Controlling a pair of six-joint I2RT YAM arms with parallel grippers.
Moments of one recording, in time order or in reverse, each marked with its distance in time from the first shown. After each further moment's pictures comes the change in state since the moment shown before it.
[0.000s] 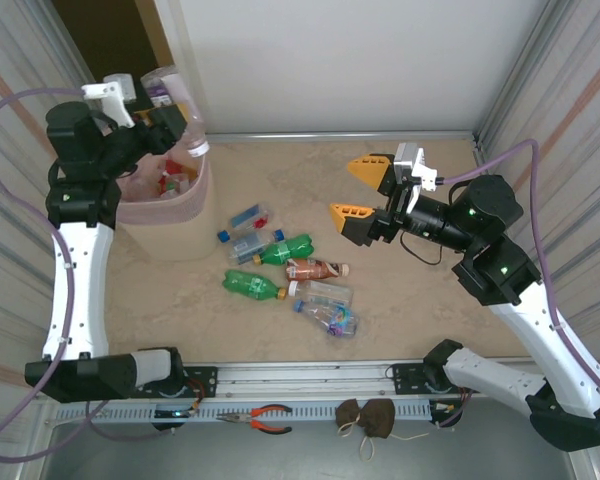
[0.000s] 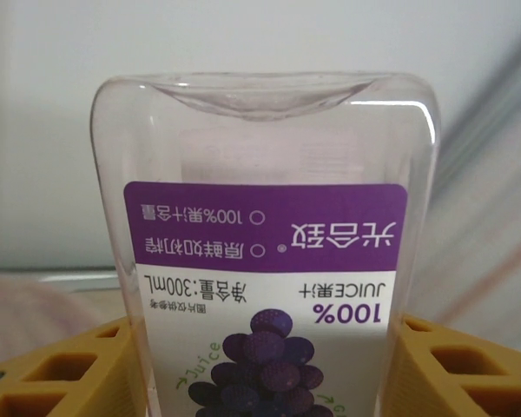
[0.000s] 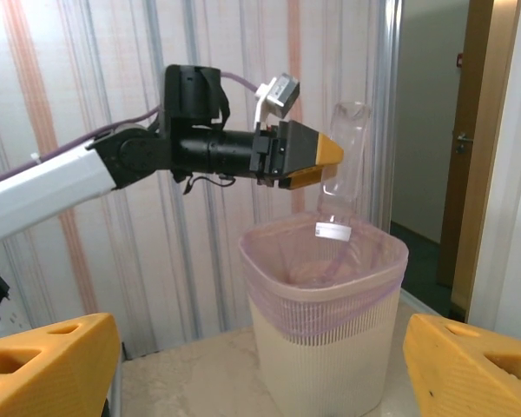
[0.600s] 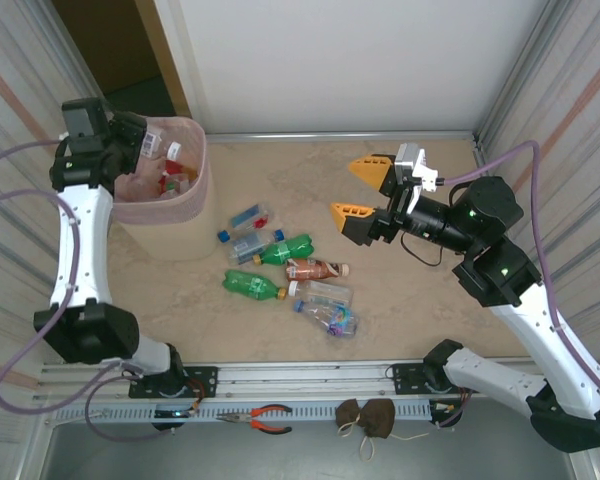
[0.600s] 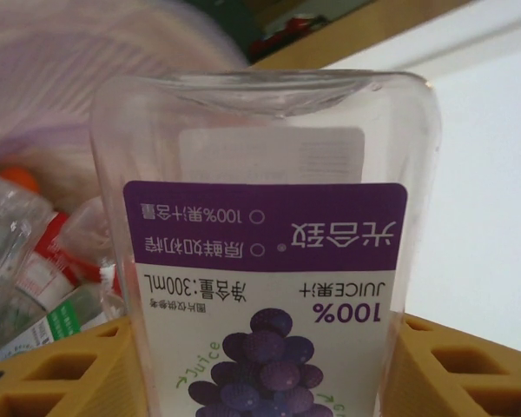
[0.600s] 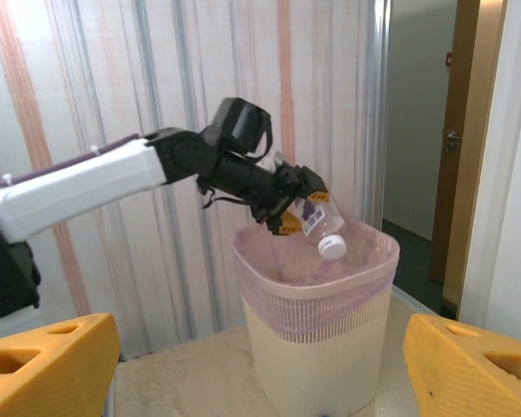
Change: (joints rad) left arm 0.079 0.235 0.117 -0.326 -0.456 -0.682; right arm -0.001 -0.011 -0.013 -0.004 0.024 0.000
